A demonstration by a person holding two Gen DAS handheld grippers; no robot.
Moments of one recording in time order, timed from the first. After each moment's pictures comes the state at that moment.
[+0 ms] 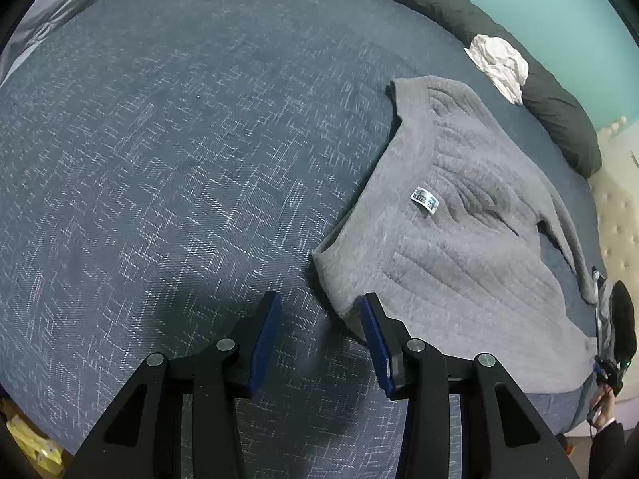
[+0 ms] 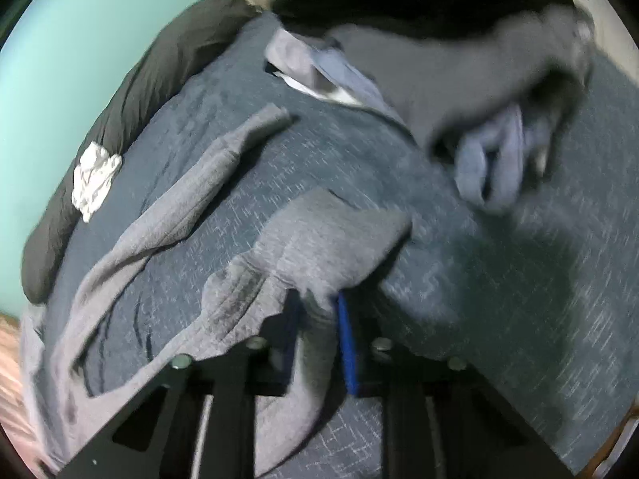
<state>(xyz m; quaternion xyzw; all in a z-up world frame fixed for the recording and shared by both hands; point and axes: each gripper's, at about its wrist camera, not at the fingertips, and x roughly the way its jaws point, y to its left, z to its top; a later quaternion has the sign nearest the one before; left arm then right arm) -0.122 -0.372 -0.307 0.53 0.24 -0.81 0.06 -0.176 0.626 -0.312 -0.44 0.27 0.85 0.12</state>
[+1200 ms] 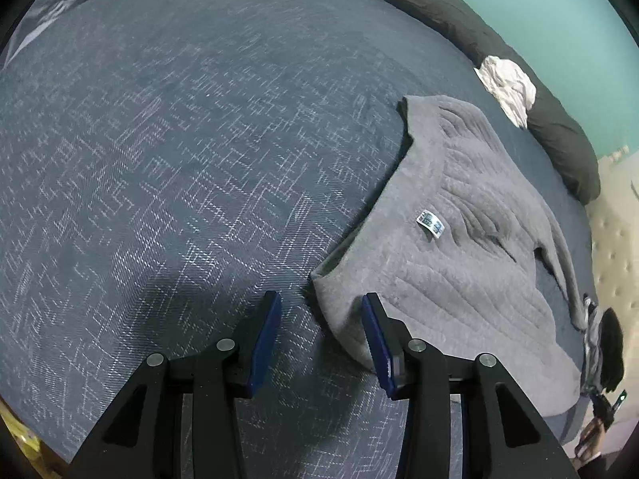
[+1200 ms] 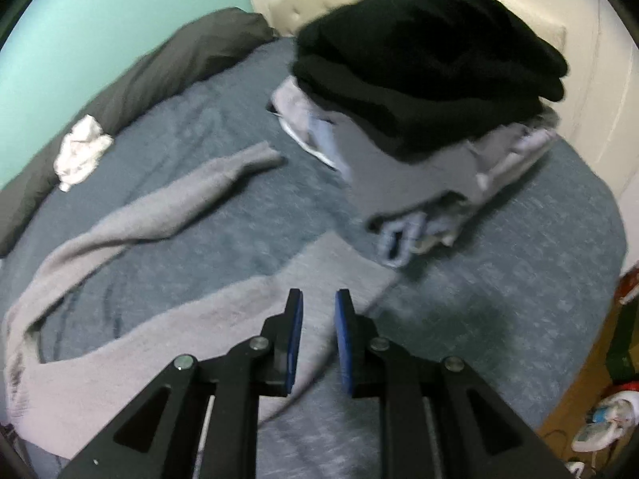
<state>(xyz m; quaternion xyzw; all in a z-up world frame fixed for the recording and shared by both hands) -0.123 -0.382 -0.310 0.51 0.28 -0.81 0.08 -0.151 0.621 -0.266 -0.43 0.16 0.88 0.15</state>
